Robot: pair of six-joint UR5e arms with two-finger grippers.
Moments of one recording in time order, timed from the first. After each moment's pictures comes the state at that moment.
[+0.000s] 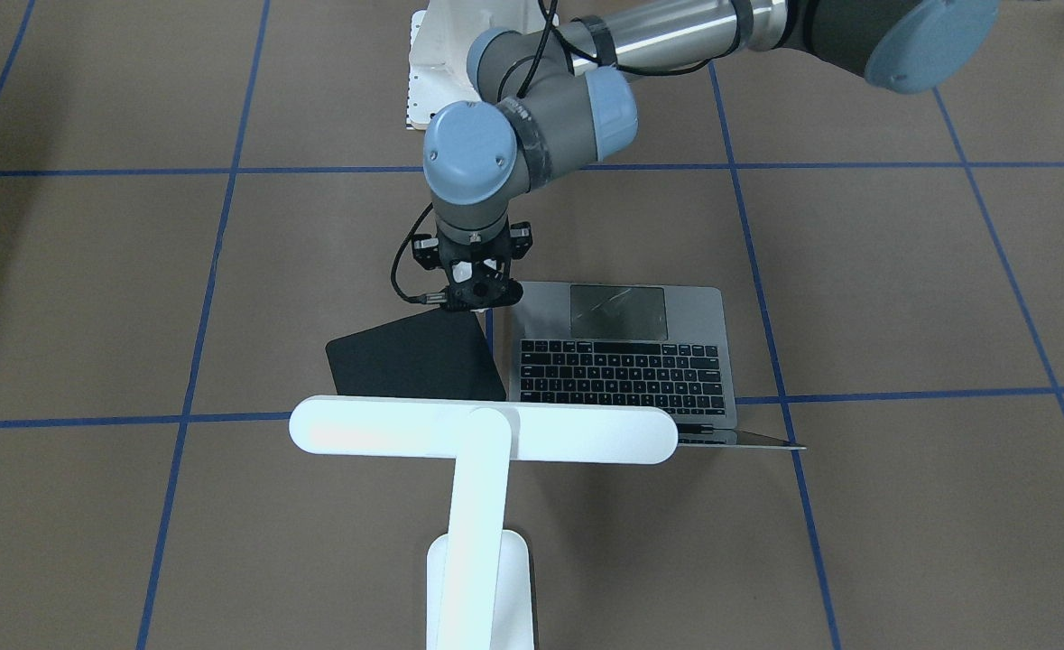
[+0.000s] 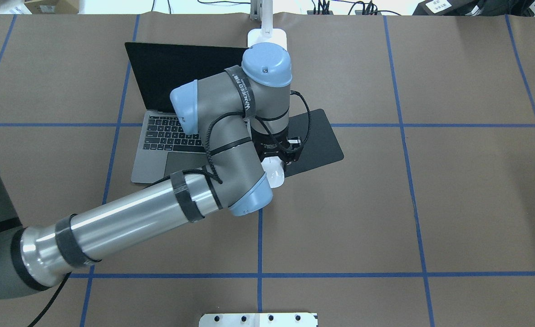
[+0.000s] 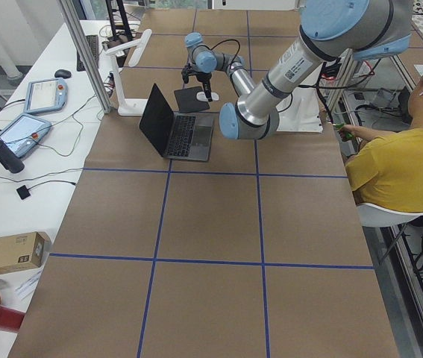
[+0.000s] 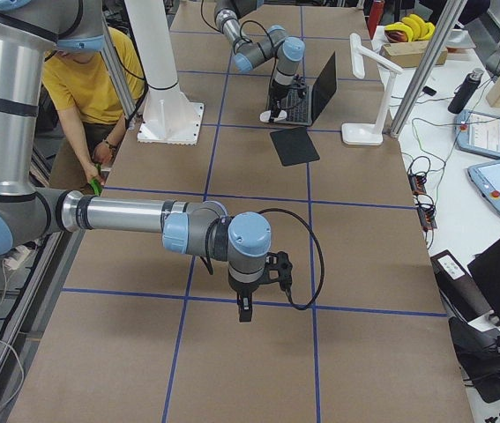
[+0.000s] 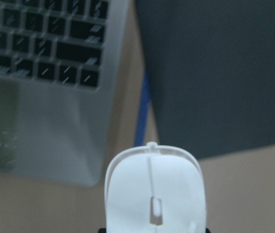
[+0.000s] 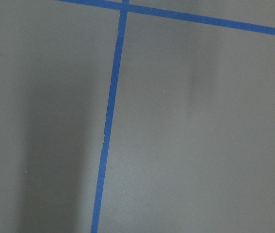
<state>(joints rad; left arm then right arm) -0.57 -2.66 -1.16 -1.56 -2.16 -1.24 1.60 -1.79 1.78 -1.66 2.29 -0.22</state>
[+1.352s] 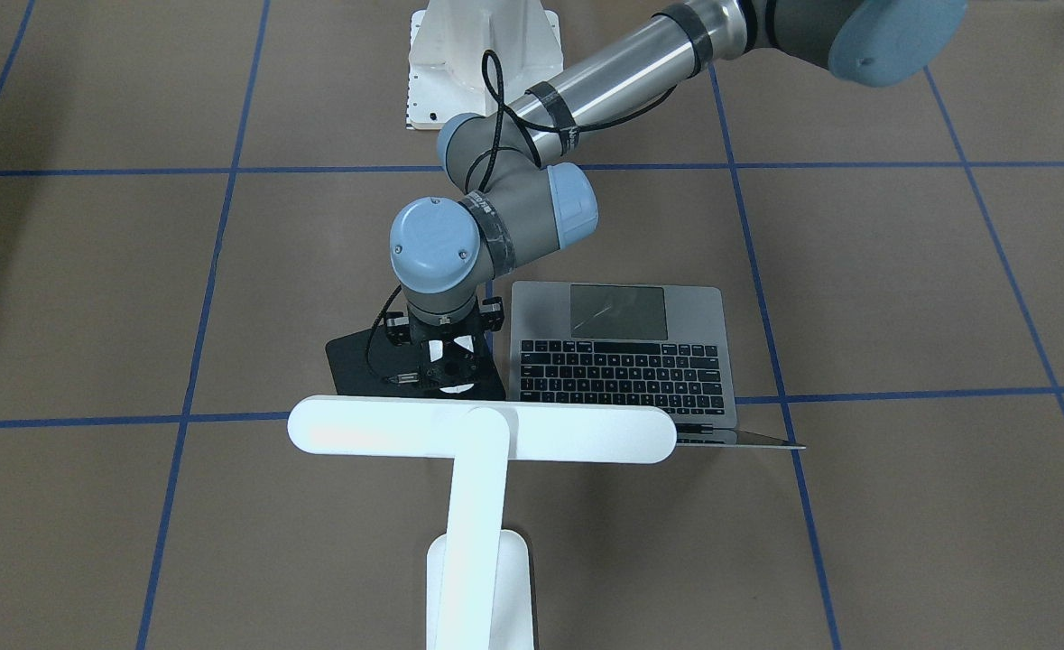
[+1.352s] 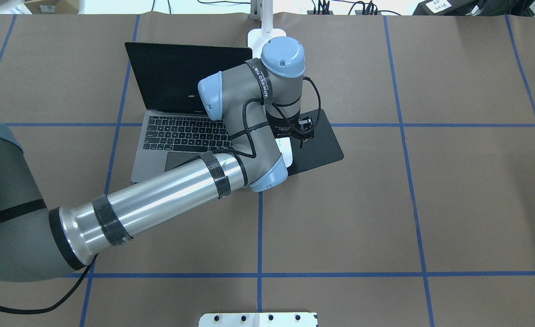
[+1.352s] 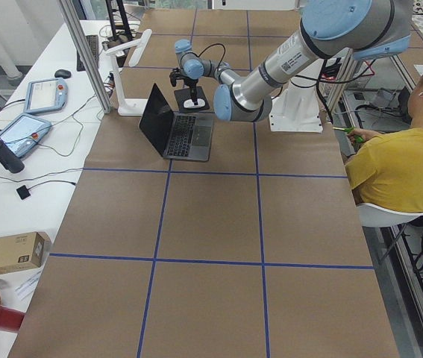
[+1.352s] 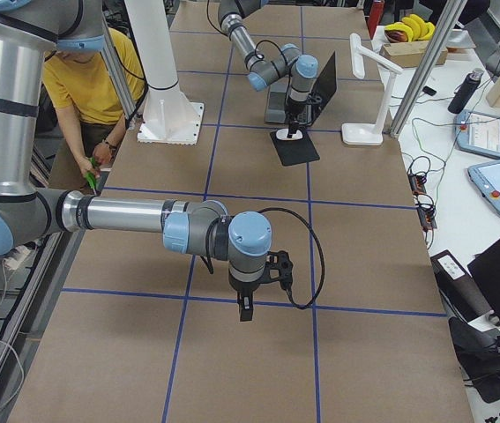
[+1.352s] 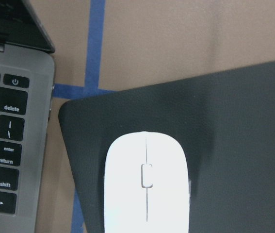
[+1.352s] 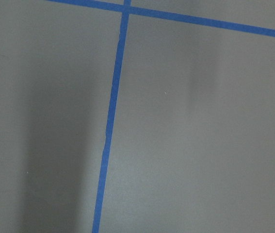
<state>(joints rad) -0.59 -2.76 -0.90 -1.76 -2.11 -1.25 1.60 -1.79 1.78 -1.66 2.29 -0.22</state>
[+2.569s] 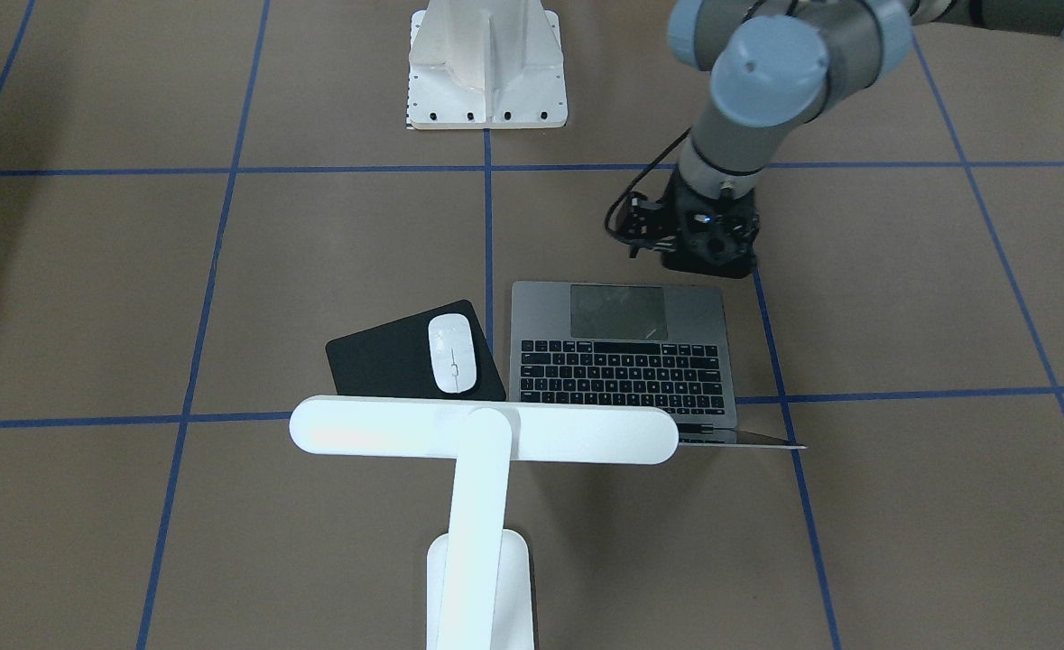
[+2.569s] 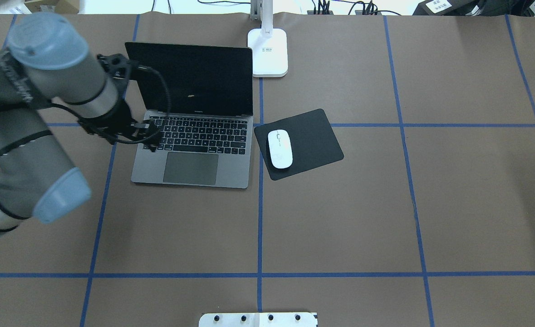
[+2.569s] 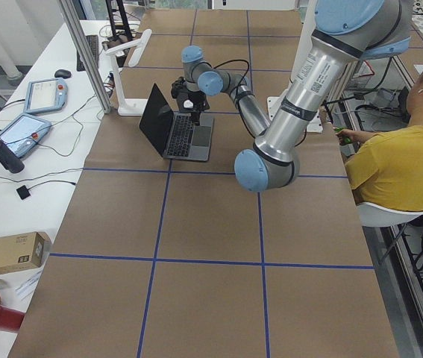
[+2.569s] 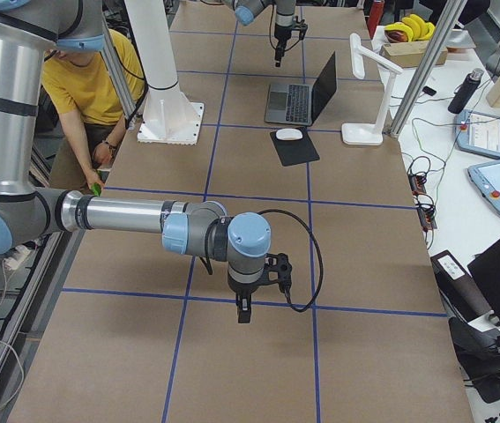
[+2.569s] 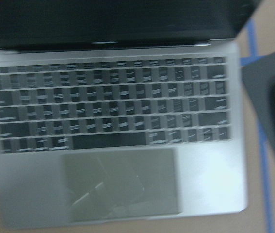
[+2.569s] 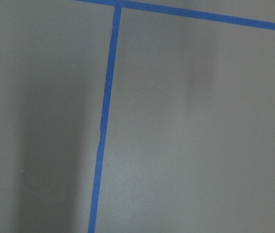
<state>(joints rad) -0.82 -1.99 -1.94 -1.39 -2.12 -0.71 1.60 -1.79 1.78 -1.66 2.28 -0.20</state>
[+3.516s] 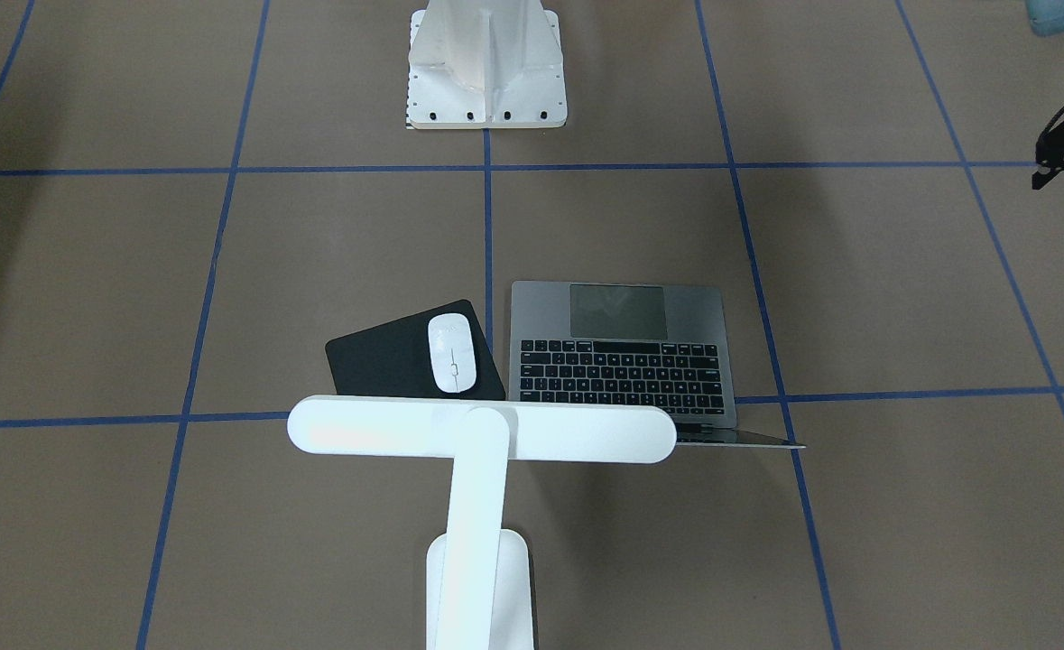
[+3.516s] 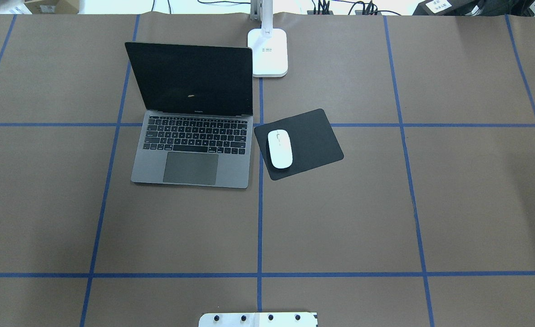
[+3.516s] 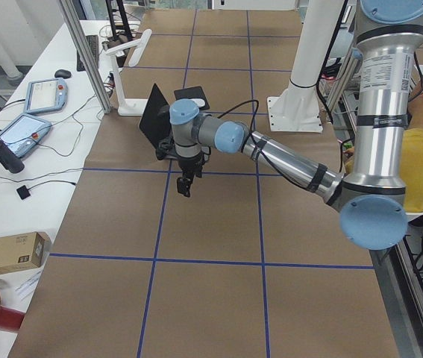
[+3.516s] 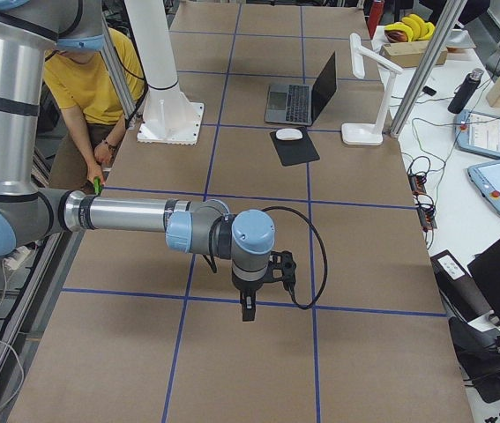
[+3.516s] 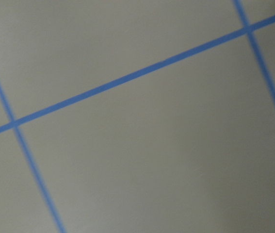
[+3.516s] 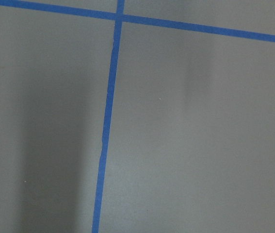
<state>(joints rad) -1.40 -1.43 -1.99 -1.41 -2.27 0.14 1.60 -1.77 1.78 -1.66 2.28 -0.19</state>
